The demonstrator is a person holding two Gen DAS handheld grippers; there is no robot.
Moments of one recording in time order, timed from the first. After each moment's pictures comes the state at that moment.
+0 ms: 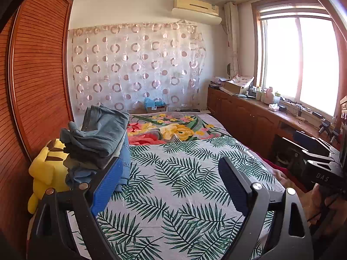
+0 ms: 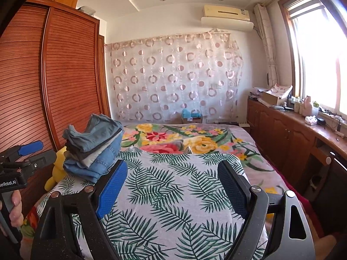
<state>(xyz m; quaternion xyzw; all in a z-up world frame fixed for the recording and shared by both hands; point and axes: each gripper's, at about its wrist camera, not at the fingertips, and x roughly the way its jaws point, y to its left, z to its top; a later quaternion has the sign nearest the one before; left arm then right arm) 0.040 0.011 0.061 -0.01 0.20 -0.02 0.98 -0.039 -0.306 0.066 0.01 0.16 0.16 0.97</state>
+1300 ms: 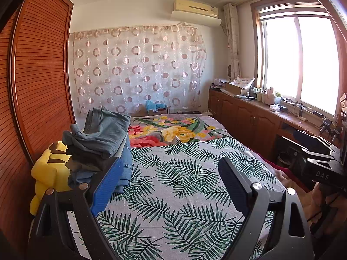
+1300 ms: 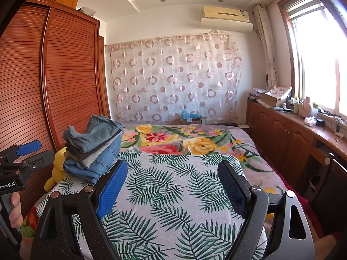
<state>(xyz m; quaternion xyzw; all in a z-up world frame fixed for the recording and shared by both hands) 0.035 0.013 0.062 0.00 0.20 -0.02 0.98 -0.036 -0.311 0.066 0.01 0.15 0.16 0.98</state>
